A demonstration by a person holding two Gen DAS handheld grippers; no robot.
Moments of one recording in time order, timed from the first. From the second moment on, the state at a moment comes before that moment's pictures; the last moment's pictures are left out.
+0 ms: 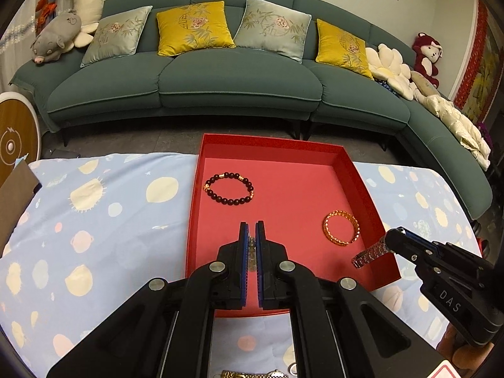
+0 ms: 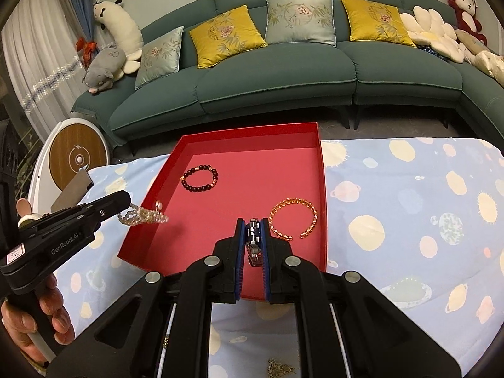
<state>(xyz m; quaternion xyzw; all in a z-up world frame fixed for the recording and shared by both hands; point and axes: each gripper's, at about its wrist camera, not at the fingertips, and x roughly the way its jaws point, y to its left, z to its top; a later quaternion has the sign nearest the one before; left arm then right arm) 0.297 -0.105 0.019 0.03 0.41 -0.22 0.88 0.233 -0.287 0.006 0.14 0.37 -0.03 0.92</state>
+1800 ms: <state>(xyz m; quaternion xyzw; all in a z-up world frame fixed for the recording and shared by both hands) 0.137 0.014 -0.033 -0.06 0.45 -0.18 0.87 0.095 -0.267 -0.072 0.20 0.40 -0.07 0.89</state>
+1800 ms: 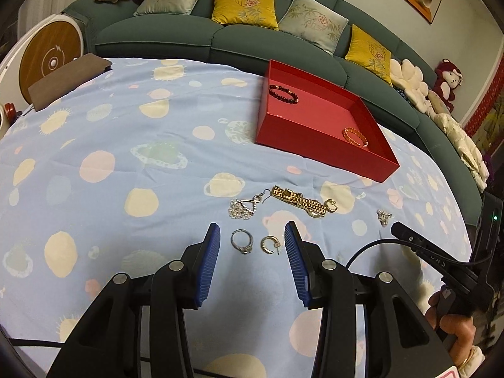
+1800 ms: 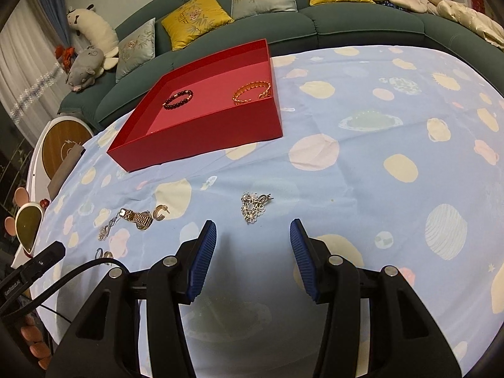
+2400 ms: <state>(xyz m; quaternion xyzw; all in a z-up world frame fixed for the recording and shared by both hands) 0.197 -0.071 -0.074 -0.06 0.51 -0.13 0.85 0.097 -0.274 -0.076 0.20 0.40 -0.07 0.89</state>
